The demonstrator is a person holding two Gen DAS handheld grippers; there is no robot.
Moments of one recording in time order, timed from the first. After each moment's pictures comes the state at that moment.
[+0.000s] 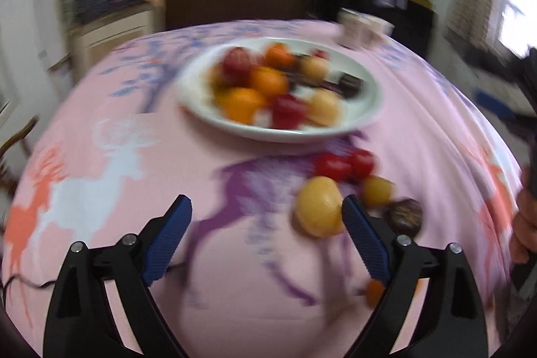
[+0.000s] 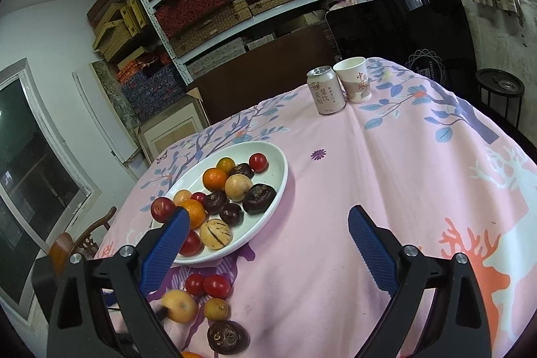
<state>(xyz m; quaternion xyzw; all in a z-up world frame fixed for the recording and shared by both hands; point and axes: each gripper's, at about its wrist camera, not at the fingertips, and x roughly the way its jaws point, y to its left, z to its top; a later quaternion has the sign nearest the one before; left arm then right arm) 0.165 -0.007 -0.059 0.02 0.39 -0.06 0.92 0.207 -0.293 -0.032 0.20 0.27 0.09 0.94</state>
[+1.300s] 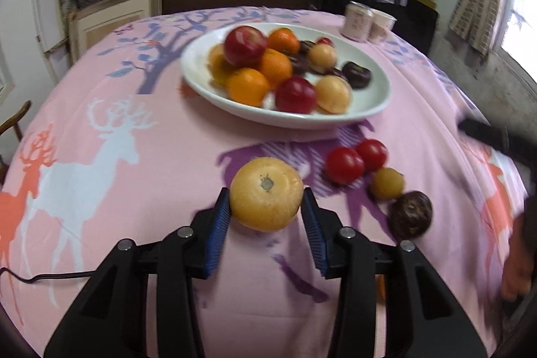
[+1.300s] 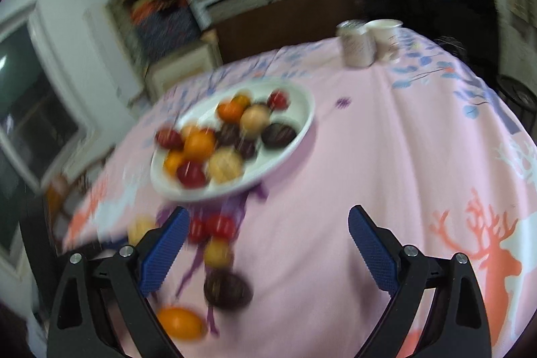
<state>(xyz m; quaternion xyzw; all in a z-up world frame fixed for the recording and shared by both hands) 0.174 -0.005 -0.071 0.00 0.41 -0.08 0.91 0.197 -0.248 -0.055 0.10 0.37 0.14 0.91</state>
